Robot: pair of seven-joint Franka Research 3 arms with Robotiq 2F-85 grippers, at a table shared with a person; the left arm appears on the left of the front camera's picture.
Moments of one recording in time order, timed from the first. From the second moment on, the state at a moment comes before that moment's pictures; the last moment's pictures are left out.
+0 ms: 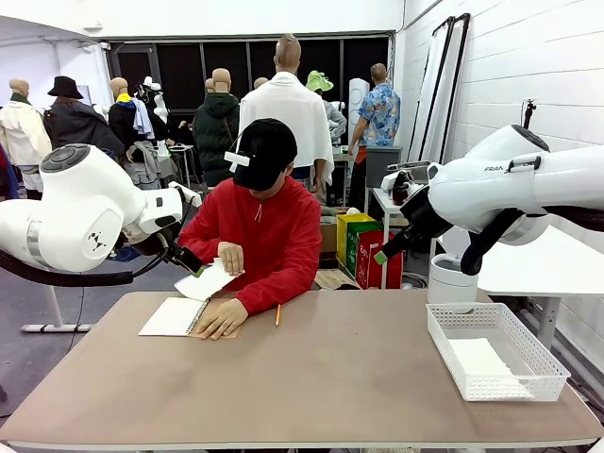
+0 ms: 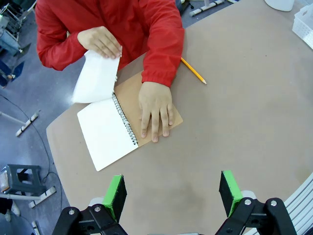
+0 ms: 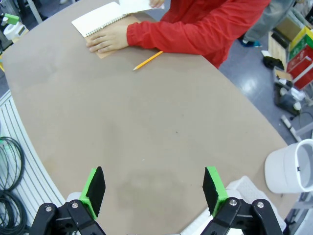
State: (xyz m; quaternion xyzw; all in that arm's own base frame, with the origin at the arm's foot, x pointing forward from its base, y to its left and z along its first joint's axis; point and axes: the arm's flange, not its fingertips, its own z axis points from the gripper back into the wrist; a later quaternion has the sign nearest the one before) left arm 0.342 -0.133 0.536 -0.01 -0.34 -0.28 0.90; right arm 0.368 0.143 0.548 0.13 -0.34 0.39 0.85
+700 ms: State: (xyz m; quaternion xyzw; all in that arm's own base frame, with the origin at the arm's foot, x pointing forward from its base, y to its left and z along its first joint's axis) left arm 0.342 -0.133 0.536 -0.01 -0.34 -0.28 0.90; right arm 0.368 0.143 0.548 0.13 -0.34 0.39 0.85
